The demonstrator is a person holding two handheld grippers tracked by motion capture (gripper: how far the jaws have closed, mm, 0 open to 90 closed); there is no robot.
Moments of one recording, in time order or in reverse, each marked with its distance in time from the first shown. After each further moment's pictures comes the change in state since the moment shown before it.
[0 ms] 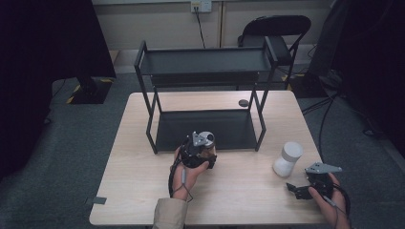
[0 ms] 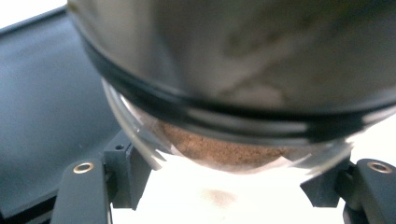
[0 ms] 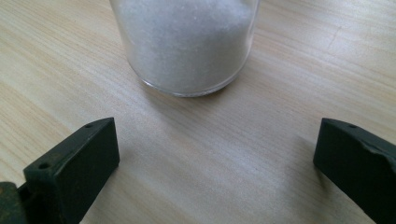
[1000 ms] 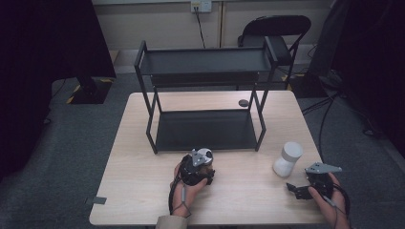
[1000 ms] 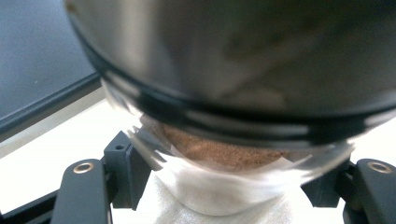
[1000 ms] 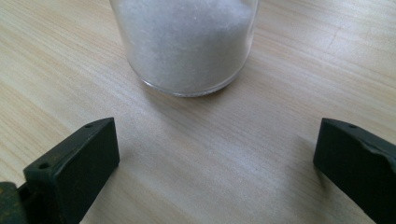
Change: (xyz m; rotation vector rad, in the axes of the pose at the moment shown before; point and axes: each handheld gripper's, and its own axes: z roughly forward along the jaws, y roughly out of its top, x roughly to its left) left arm -0.016 -0.064 0.018 -0.007 0.008 0.007; right arm 0.000 0.000 0.000 0.000 0.000 0.000
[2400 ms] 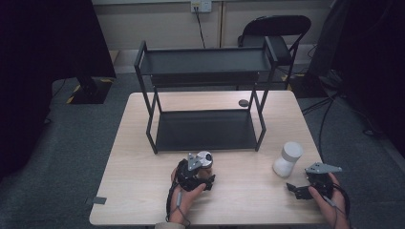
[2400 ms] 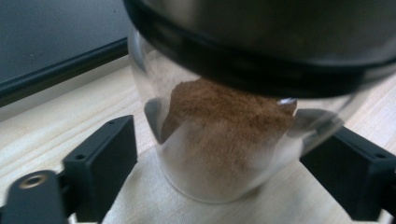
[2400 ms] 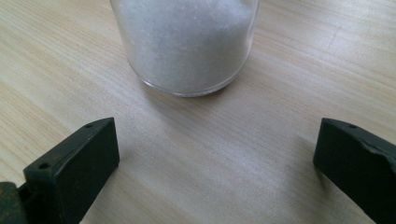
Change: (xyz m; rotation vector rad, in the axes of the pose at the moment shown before) left arm 0.001 -0.024 -0.002 -0.049 -0.012 -0.073; right arm 0.000 0.000 0.000 0.000 0.000 0.000
